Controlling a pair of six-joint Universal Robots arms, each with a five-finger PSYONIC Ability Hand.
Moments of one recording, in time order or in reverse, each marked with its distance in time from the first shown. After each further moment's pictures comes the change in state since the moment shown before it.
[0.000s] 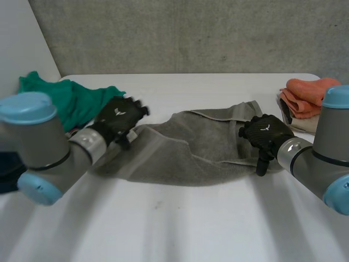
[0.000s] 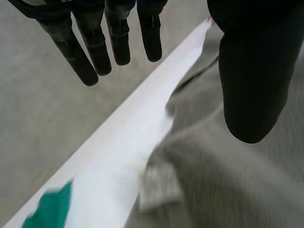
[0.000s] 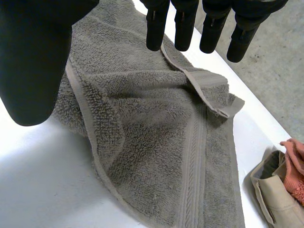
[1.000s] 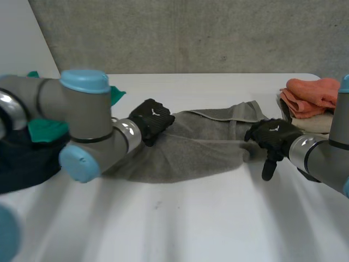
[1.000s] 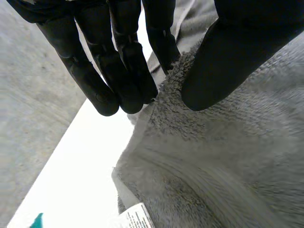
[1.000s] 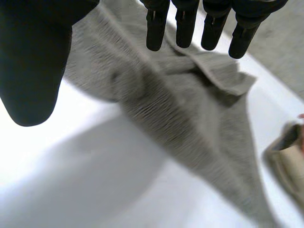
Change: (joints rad) left arm -0.165 -0.204 0.443 -0.410 -0.133 0.220; right arm -0.058 -0.011 -0.052 0.186 -0.056 0.062; left_hand 0.781 0.829 0.825 0.833 0.819; right_hand 0.000 -0.035 -0.031 -0.038 -0.006
